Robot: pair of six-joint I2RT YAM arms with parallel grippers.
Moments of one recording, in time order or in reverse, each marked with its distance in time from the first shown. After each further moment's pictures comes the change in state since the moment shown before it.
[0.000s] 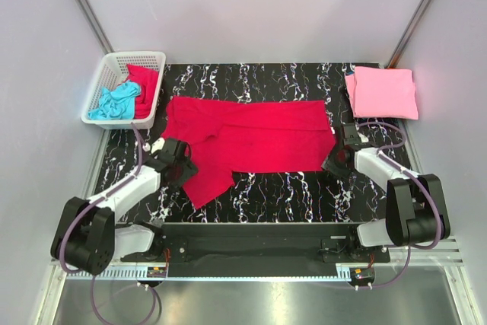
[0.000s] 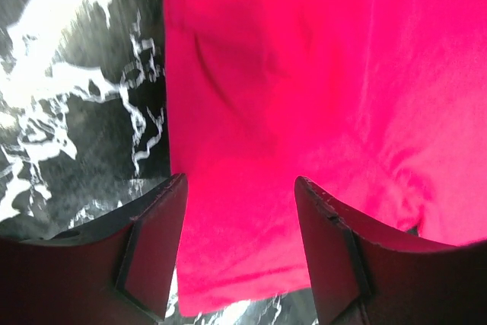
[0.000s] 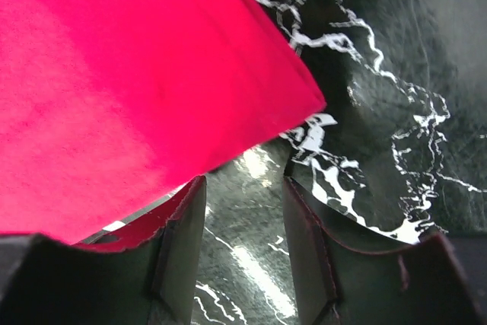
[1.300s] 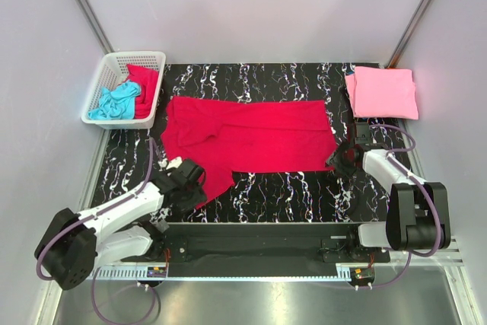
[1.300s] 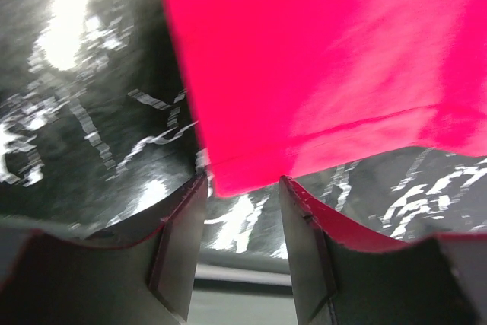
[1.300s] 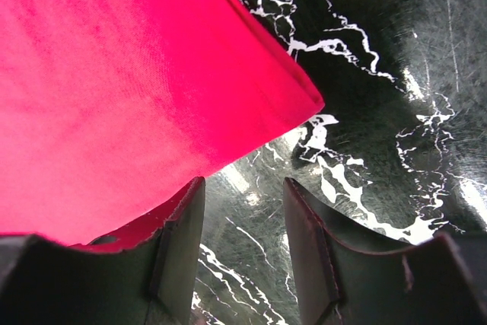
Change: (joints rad) left arm -0.323 -0.171 -0.097 -0.216 0.040 -0.121; right arm -0.119 -0.044 -0.017 0.008 -0.156 0.032
